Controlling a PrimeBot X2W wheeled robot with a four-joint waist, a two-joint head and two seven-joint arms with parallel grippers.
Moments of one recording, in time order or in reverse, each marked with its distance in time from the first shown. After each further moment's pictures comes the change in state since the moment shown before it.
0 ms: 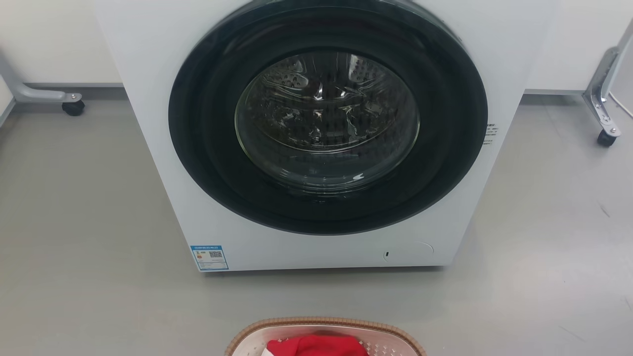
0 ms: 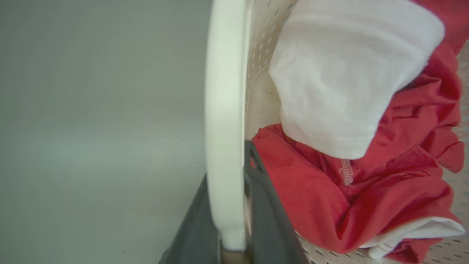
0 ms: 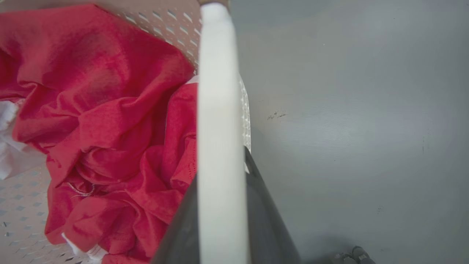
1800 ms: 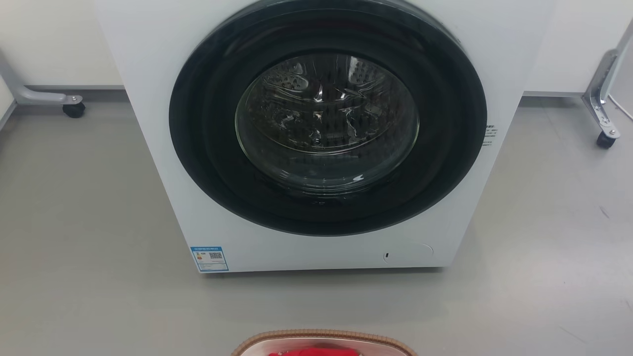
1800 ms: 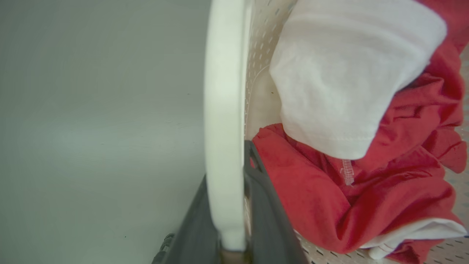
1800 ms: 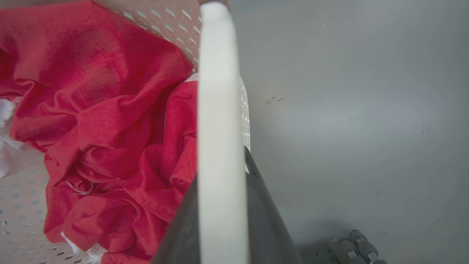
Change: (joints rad) left arm 0.021 0.006 -0.064 -0.003 -0.060 0.025 0.026; right arm -0.003 -0.007 0.117 0.012 0.120 -0.021 0.008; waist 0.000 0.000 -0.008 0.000
